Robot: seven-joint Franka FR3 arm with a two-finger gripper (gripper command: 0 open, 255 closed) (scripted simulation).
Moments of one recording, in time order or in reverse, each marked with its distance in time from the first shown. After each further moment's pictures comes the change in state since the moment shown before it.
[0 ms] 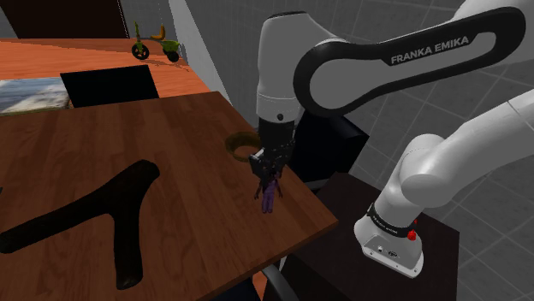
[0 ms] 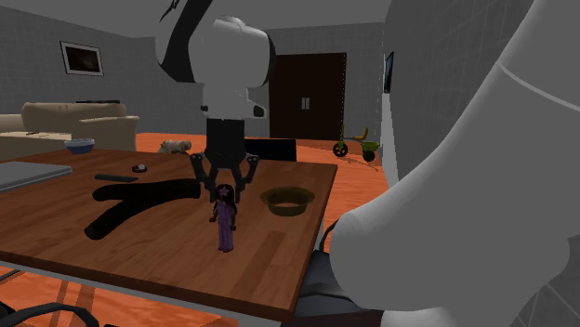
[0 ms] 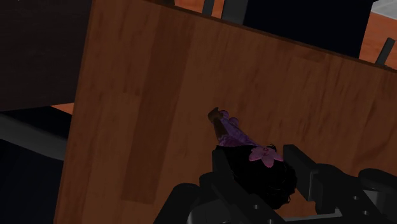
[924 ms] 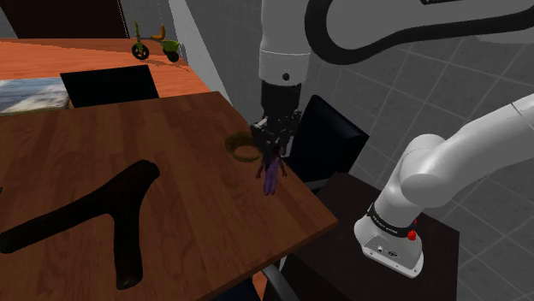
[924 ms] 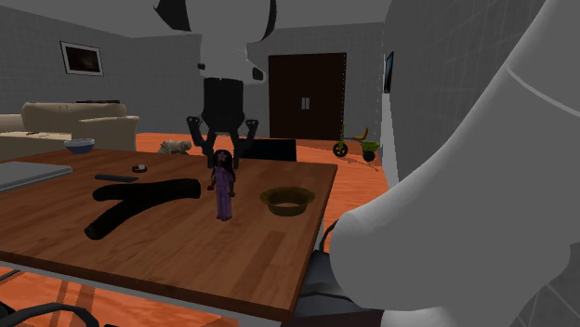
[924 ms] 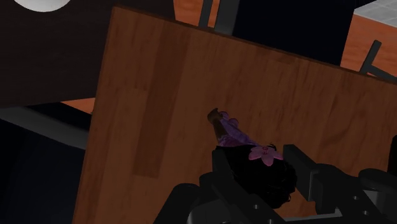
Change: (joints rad) arm -0.009 -0.034 -0.049 0.161 -0.030 -0.195 0.016
